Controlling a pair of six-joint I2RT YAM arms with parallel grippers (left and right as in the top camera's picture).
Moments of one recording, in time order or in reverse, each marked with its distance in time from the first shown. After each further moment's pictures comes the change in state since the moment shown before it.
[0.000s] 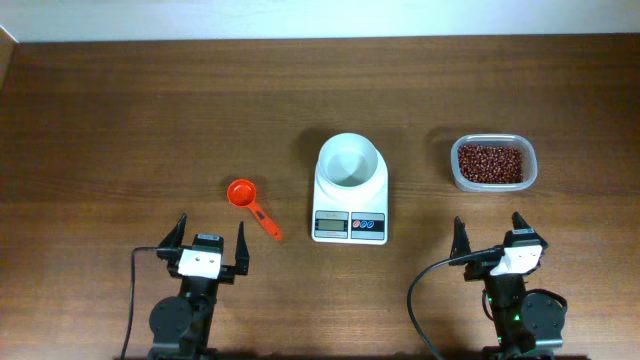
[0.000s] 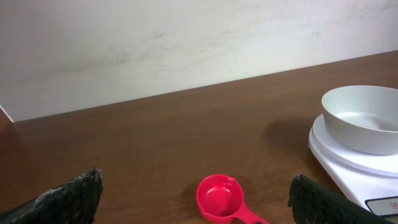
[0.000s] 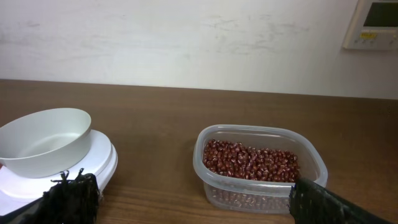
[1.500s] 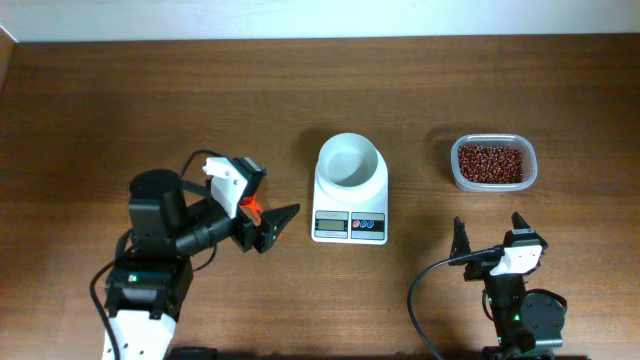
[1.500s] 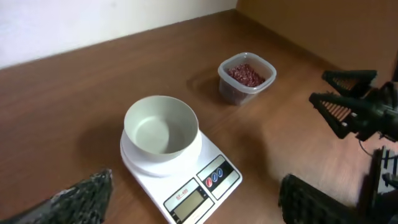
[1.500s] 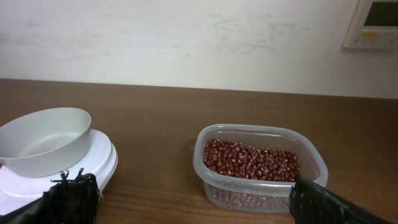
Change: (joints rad) left arm 0.000 0.906 0.767 -0.326 0.769 0.020; right arm 0.000 0.002 0.000 0.000 0.000 0.000
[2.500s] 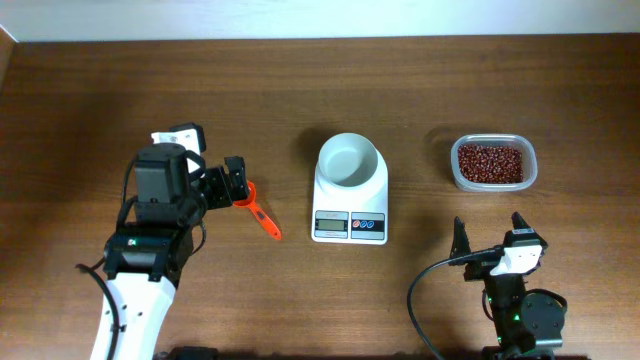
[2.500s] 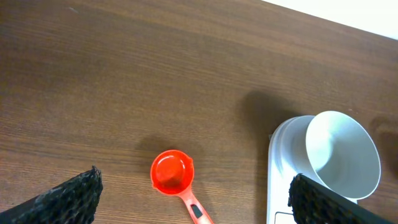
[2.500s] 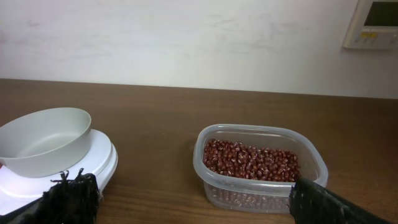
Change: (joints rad) left arm 0.000 0.160 0.141 -0.157 -0.740 -0.450; right arm 0.000 0.000 0.000 0.000 0.000 0.000
